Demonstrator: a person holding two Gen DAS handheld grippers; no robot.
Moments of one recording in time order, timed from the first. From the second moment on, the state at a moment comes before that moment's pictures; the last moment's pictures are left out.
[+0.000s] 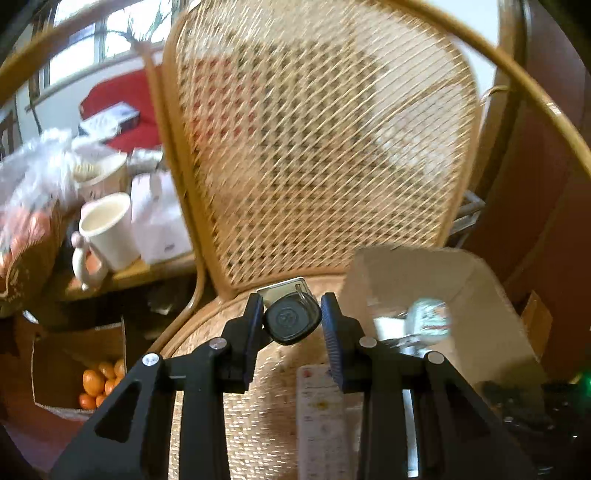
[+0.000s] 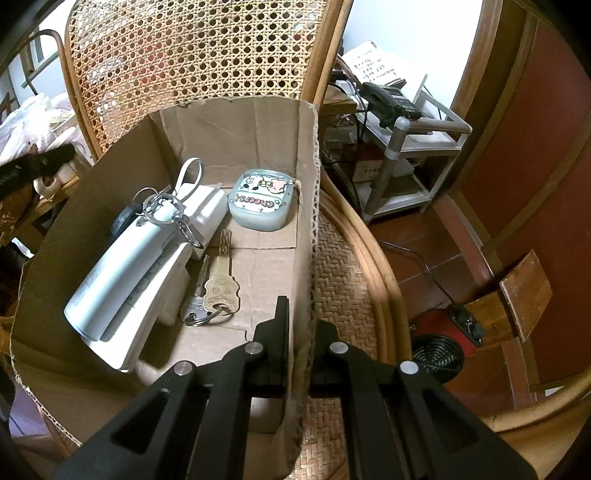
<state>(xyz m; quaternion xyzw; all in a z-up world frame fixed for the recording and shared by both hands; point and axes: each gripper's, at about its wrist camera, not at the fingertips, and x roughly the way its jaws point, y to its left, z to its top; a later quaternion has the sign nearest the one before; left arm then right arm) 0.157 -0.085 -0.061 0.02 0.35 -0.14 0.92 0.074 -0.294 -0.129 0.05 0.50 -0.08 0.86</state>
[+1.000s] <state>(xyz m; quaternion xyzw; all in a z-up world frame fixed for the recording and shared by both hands) 0.093 -0.149 -0.042 0.09 0.34 -0.21 0.91 0.076 -0.289 -0.129 0.05 0.50 -0.08 0.86</state>
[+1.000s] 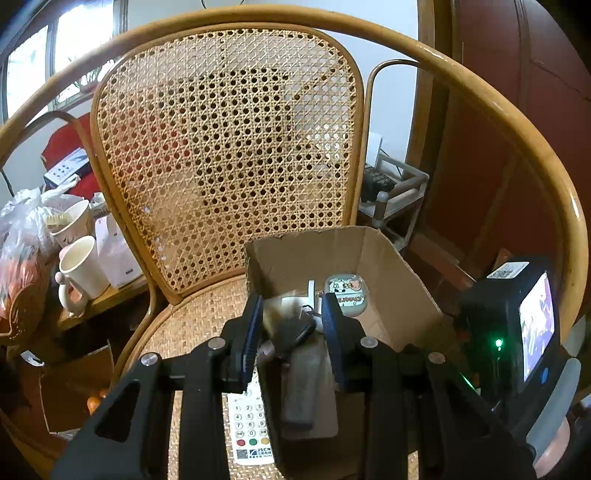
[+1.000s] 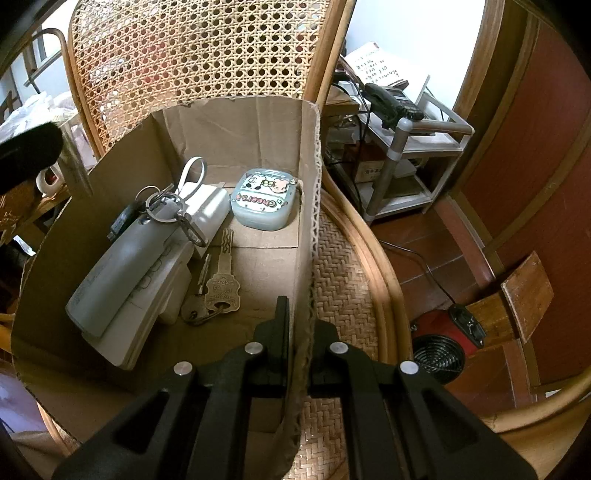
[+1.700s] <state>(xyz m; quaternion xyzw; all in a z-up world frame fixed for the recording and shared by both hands) 0.087 -0.105 -0.043 0.13 0.33 -0.20 0.91 0.075 -0.290 -0.128 0.05 0.50 -0.08 0.86</state>
